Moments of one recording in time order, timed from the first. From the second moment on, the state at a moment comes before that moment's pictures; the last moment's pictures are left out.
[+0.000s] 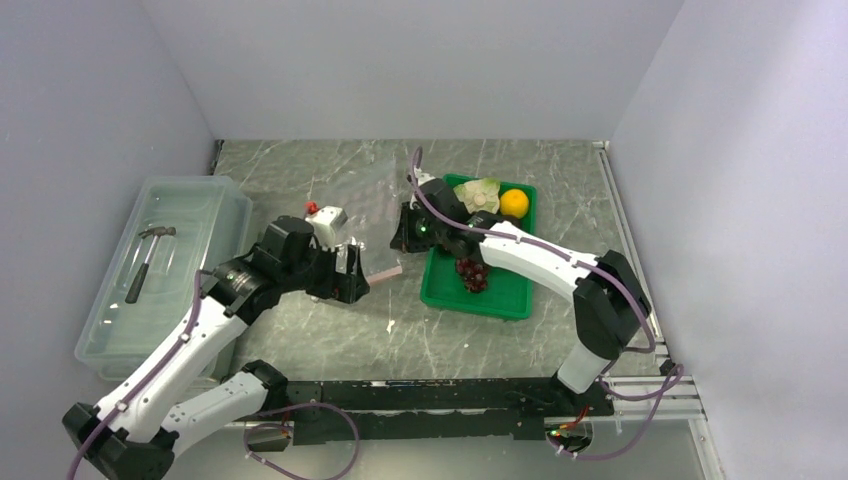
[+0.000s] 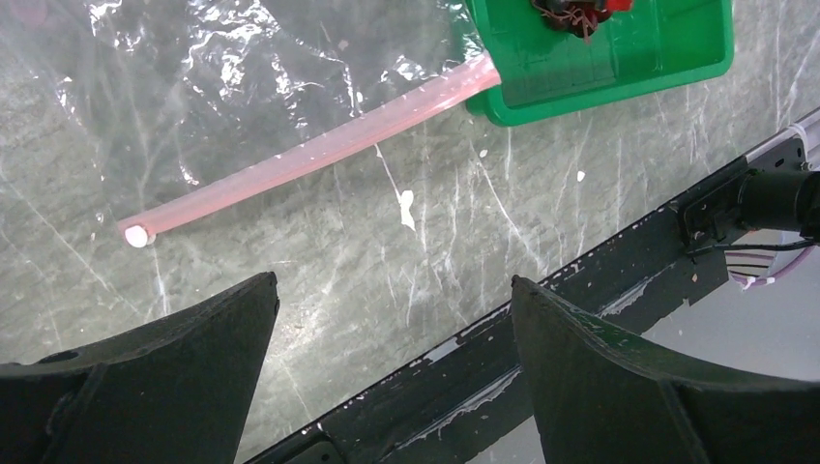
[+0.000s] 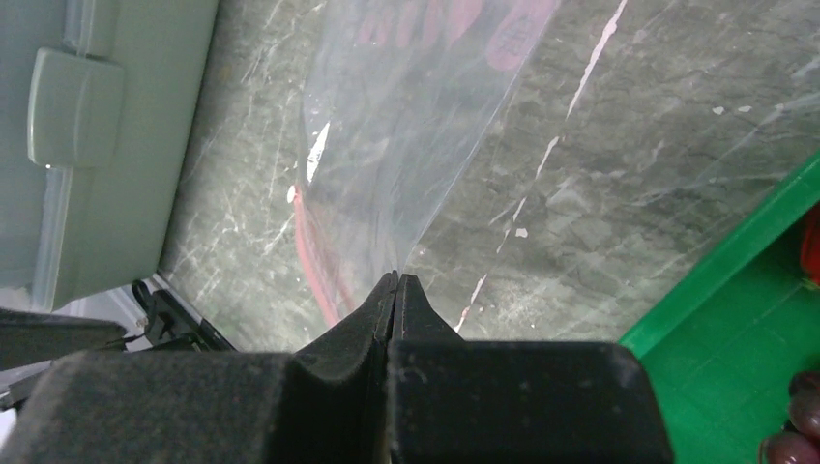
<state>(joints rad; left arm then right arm) -0.58 0.88 0.96 -0.81 0.15 -0.35 0.80 1.67 1.25 -0.23 -0.12 0.61</state>
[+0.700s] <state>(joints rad) -0.78 1.09 0.96 -0.69 -0.11 -0.44 0.67 1.60 1.25 -0.39 -0.22 0.55</state>
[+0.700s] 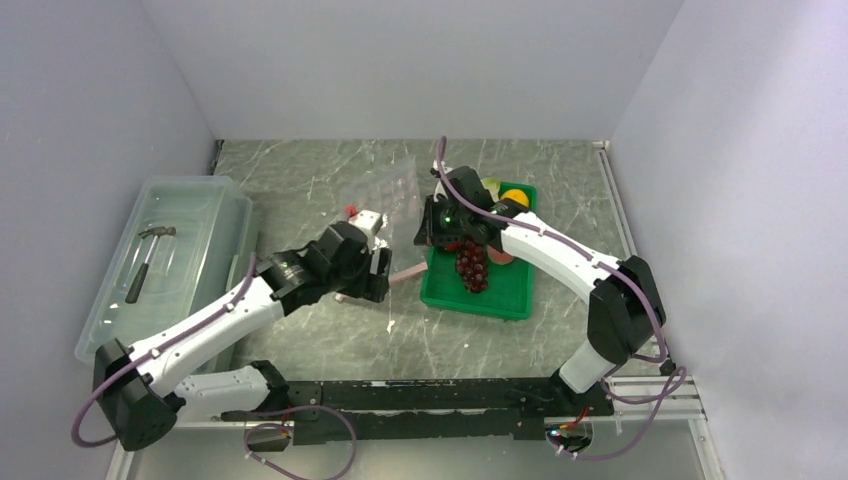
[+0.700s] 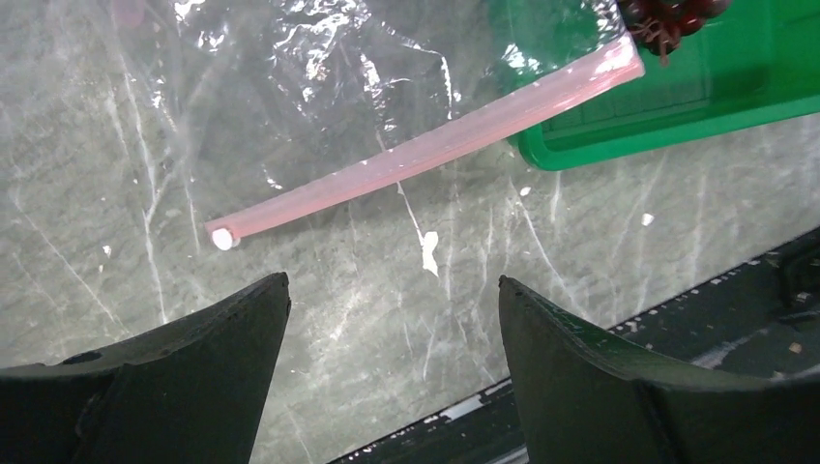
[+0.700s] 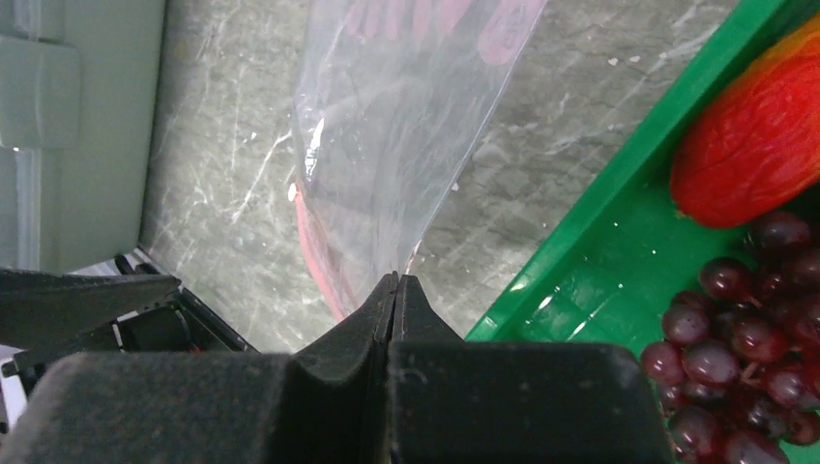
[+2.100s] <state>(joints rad) -1.09 1.47 0.98 -0.63 -0.81 -0.52 0.62 1.57 1.27 -0.45 -0.28 0.53</state>
